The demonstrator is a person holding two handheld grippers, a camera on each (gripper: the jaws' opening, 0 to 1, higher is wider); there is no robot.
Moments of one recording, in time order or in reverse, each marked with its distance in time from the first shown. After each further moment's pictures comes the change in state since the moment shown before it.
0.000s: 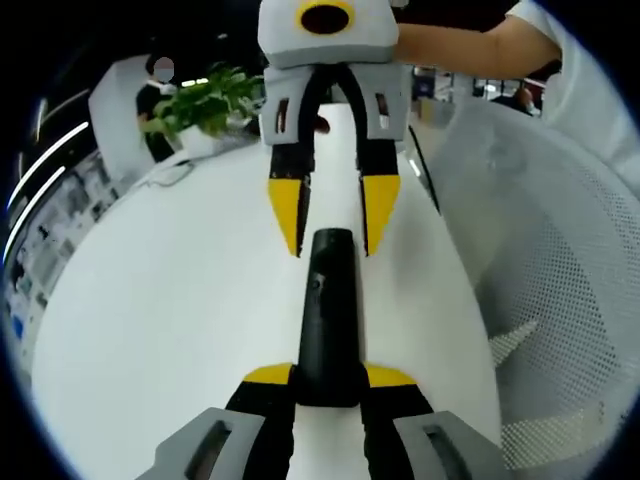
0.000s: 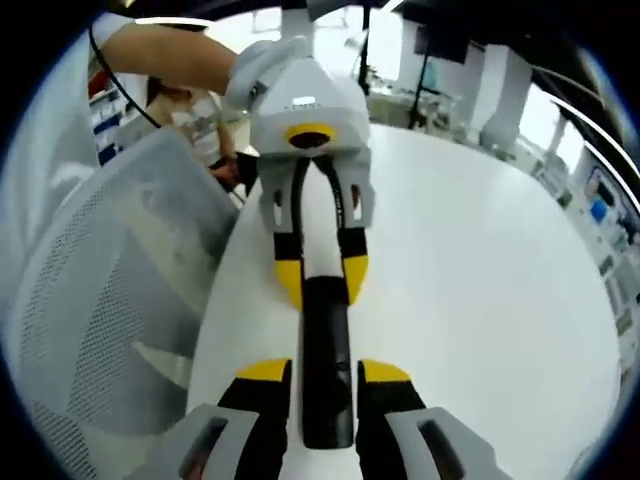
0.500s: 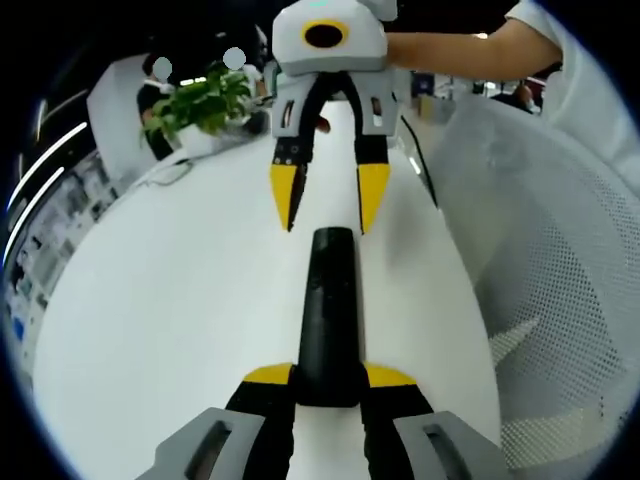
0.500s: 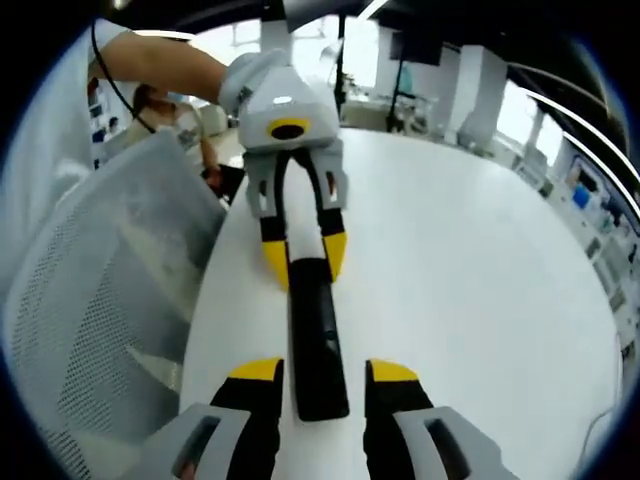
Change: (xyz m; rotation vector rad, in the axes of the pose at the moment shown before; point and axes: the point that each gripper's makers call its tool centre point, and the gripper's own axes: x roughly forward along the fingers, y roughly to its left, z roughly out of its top) left arm 0.000 -0.001 0.000 0.002 0.012 0.001; right arm -0.012 -0.002 -0.025 0.057 -0.049 -0.061
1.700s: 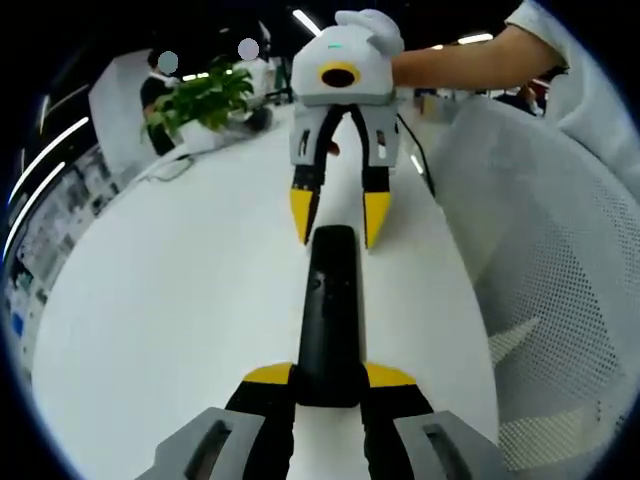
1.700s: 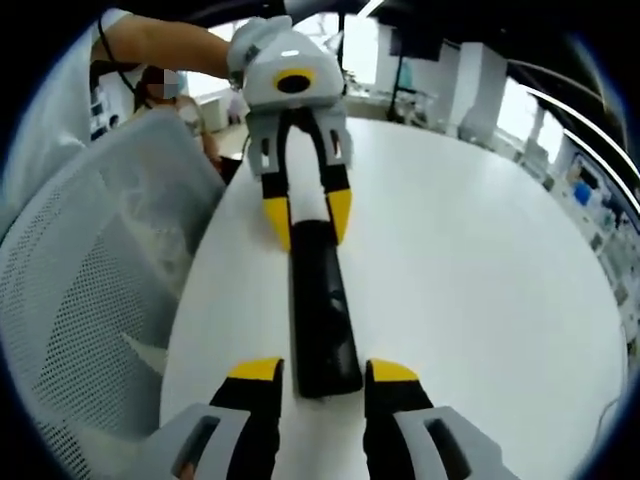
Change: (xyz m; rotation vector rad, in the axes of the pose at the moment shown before) left arm -0.001 0.000 -0.001 -0.016 0.010 0.000; right arm 0.015 0.003 -0.028 0.000 0.013 0.015
